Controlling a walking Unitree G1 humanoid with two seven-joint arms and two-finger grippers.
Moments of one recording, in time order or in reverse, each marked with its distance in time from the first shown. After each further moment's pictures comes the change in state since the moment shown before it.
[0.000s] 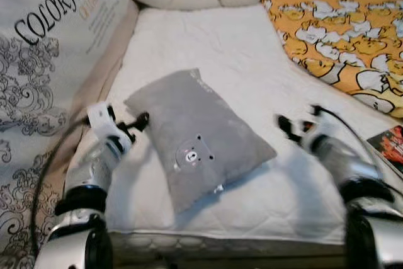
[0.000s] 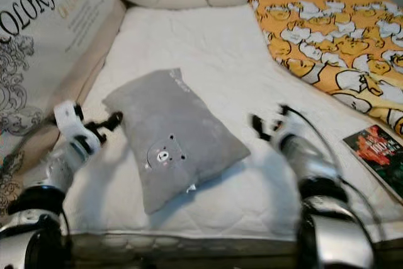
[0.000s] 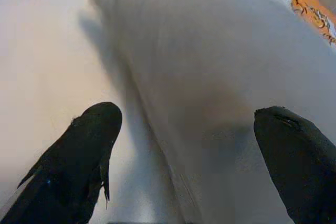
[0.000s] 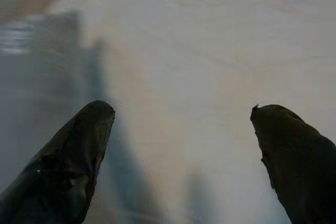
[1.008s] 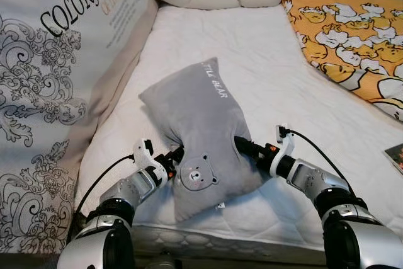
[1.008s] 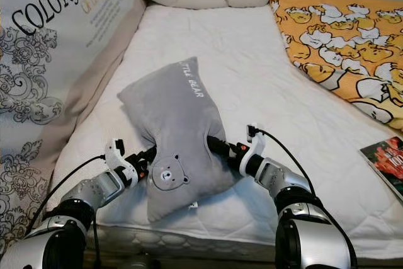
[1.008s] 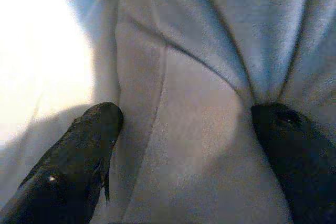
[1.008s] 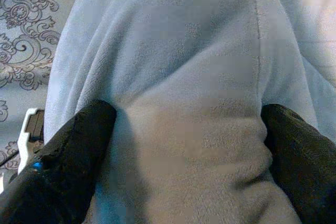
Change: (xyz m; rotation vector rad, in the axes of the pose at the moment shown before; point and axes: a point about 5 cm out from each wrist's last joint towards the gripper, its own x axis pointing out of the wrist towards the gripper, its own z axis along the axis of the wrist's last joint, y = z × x) left arm 0.000 -0.032 -0.091 -0.222 0.343 -0.231; right arm -0.004 0.041 -0.064 0.268 0.230 0.466
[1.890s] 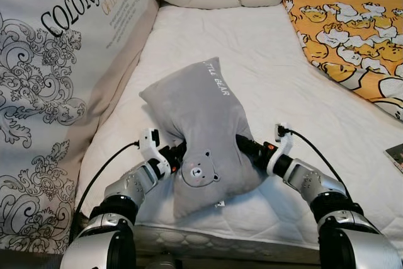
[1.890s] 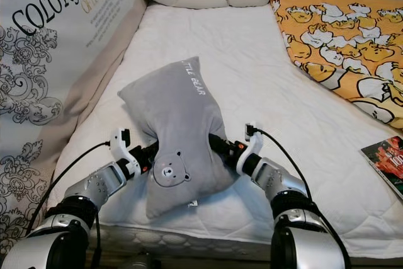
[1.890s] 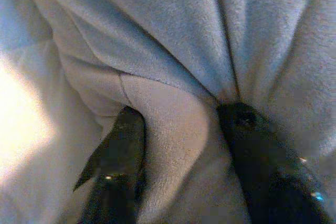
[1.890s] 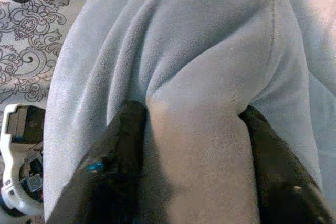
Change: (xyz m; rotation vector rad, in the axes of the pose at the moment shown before) left arm 0.004 -0.019 0.010 0.184 -0.039 -0.128; right arm 0.006 0.007 0.000 -0.012 -0.064 -0.002
